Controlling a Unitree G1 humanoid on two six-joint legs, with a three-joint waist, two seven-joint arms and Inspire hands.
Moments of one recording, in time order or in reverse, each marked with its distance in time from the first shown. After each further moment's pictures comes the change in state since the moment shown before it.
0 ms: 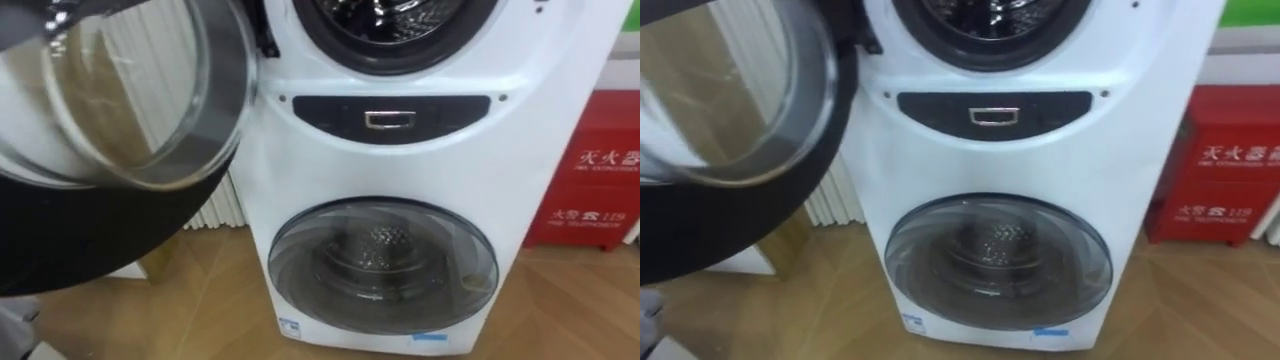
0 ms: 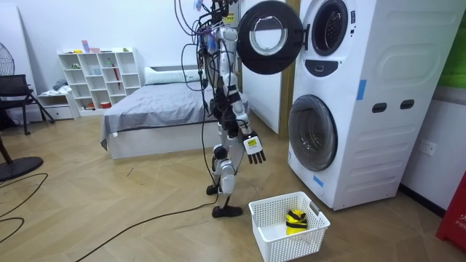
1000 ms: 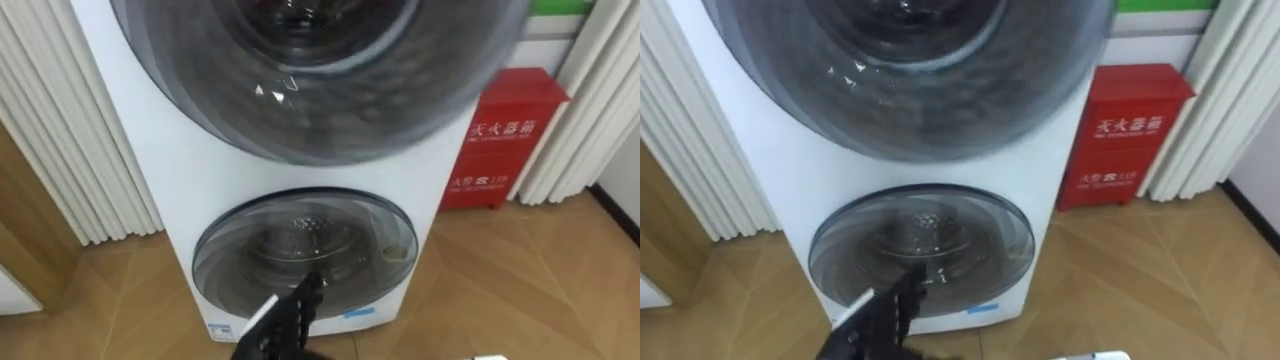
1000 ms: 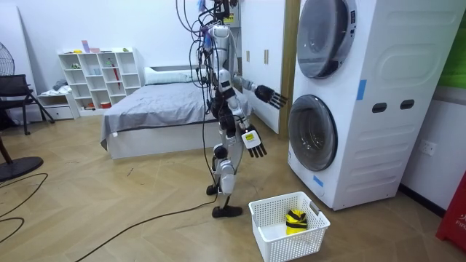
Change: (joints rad) left arm 0.145 -0.151 -0.900 0.405 -0.087 0.085 -0.690; right arm -0.096 0.062 0.192 -0.089 0.093 0.020 -0.024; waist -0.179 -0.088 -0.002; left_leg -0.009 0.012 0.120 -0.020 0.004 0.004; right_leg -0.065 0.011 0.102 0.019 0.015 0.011
